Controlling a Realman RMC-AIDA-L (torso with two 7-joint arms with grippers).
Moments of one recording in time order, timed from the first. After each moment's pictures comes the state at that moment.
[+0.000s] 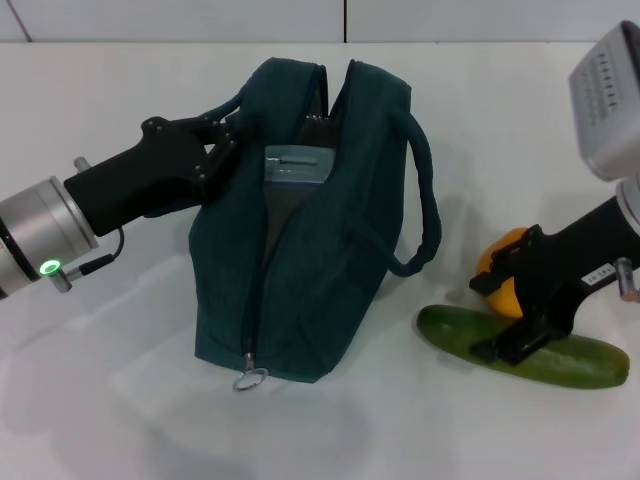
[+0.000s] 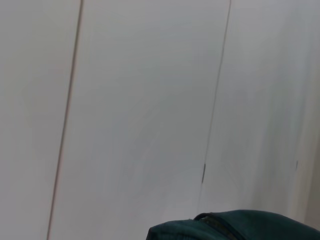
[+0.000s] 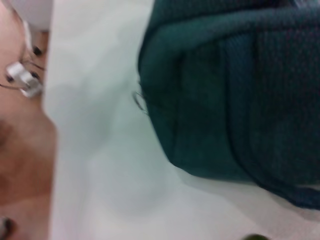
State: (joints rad) left arm -0.44 -2.09 0.84 0.45 1.45 1.43 -1.04; right arm 0.62 2.01 -1.39 -1.30 -2.23 -1.69 2.05
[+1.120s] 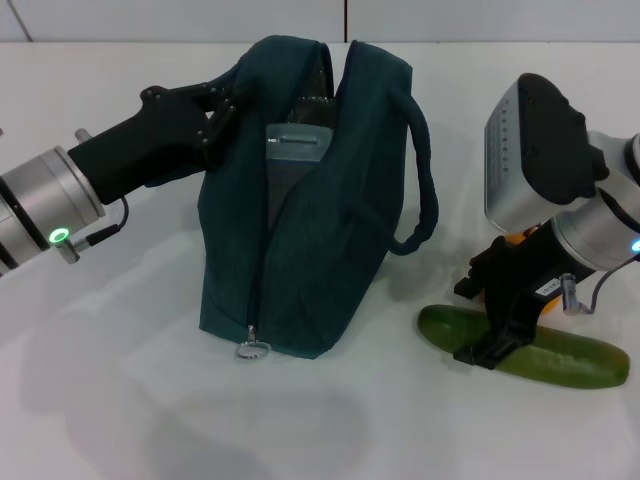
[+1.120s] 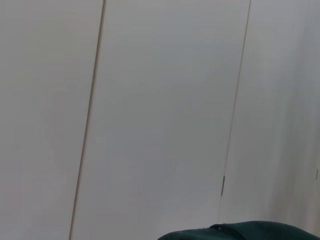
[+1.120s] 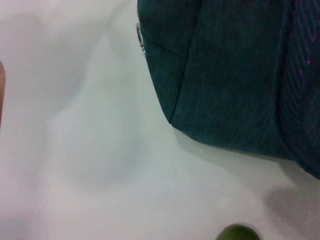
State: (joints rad) left arm -0.49 -2.09 0.84 0.43 1.40 1.38 -1.04; right arm 0.67 2.02 -1.62 -1.24 -2.34 -1.51 2.12
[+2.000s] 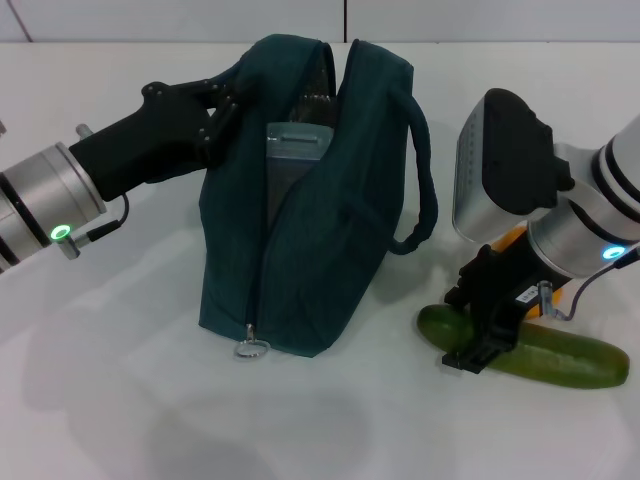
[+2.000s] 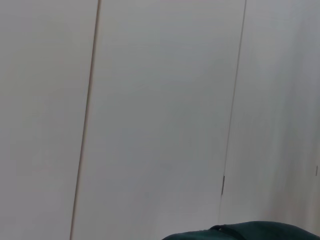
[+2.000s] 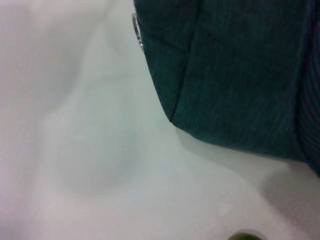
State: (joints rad) left arm -0.49 -2.09 0.85 0.43 1.40 1.37 -1.02; right arm 0.71 2.02 -1.70 -1.19 -2.34 -1.46 2.19
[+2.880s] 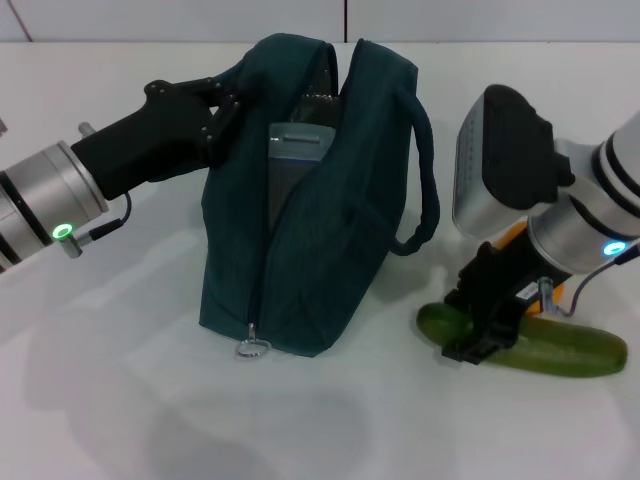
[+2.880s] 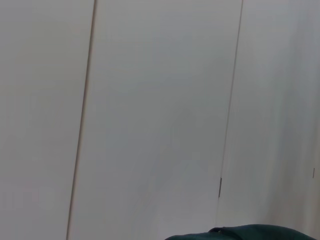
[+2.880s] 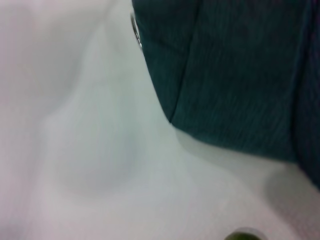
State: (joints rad) left arm -0.50 -2.09 0.85 0.43 1.40 1.38 -1.02; right arm 0.72 2.02 -1.70 -1.19 -2.34 -1.46 2.20
